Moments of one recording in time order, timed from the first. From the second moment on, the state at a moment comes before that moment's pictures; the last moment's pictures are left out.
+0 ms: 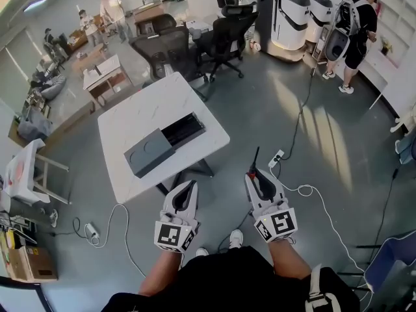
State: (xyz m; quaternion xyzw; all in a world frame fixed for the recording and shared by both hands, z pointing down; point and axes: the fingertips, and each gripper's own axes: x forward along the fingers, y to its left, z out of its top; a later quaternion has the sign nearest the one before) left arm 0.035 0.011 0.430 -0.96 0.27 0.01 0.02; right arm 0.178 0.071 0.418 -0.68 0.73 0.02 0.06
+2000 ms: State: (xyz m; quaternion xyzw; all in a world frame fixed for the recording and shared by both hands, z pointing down) left arm -0.064 -0.257 0.464 -0.93 0.35 0.01 -0.01; right arm 0.097 -0.232 0.430 -0.62 0.79 0.04 -0.01
